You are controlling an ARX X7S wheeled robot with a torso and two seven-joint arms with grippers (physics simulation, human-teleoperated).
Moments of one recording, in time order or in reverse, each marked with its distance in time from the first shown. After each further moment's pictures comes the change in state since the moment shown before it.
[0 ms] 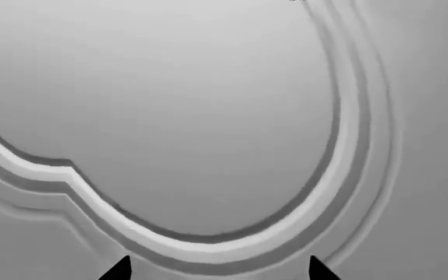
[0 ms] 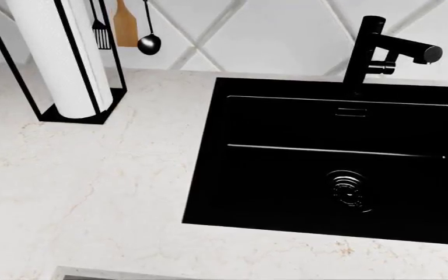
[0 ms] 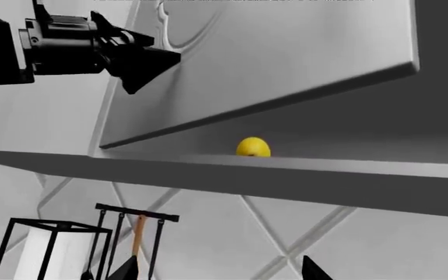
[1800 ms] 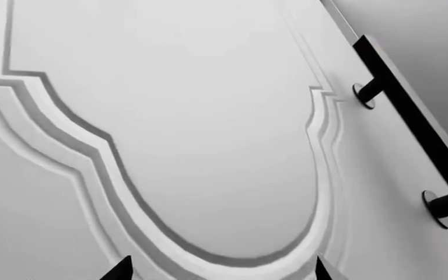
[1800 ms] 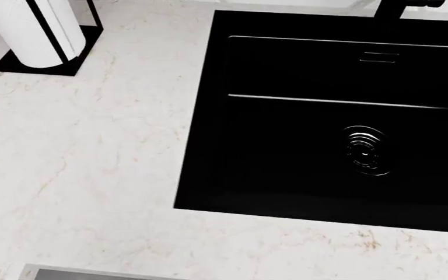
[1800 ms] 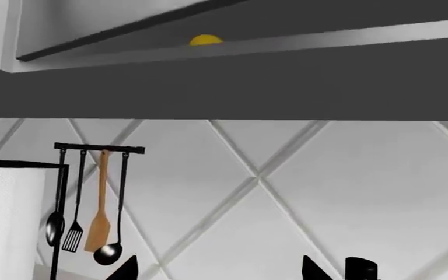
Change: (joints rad) left arm 0.000 -0.003 -0.377 0.183 -0.138 0.199 -0.075; right arm -0.131 0.061 0.253 0.012 0.086 0.014 -0.013
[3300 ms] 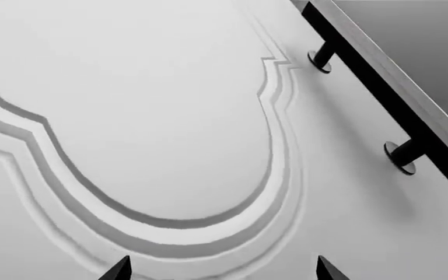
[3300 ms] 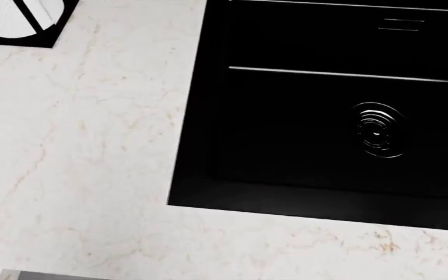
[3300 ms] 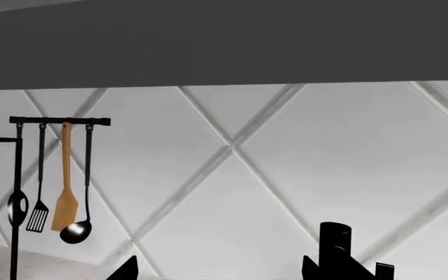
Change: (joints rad) left arm 0.000 -0.009 -0.064 0.345 0.210 -0.141 -0.112; right arm 0.014 0.048 0.055 0.033 0.029 0.004 0.046
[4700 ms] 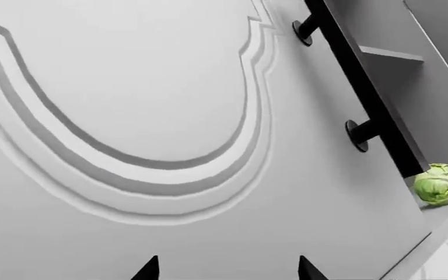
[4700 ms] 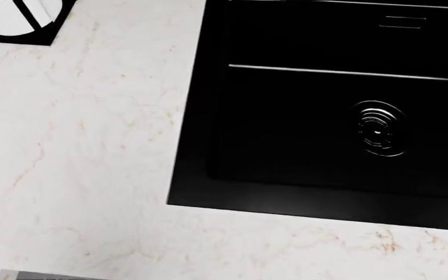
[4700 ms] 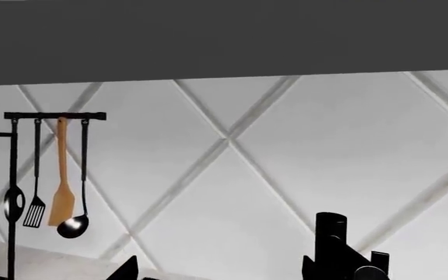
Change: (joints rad) left arm 0.000 0.023 -0.024 0.036 -0.062 -0.214 -0.074; right arm -0.043 -0.036 0.052 -0.011 -0.010 0.021 -0.020
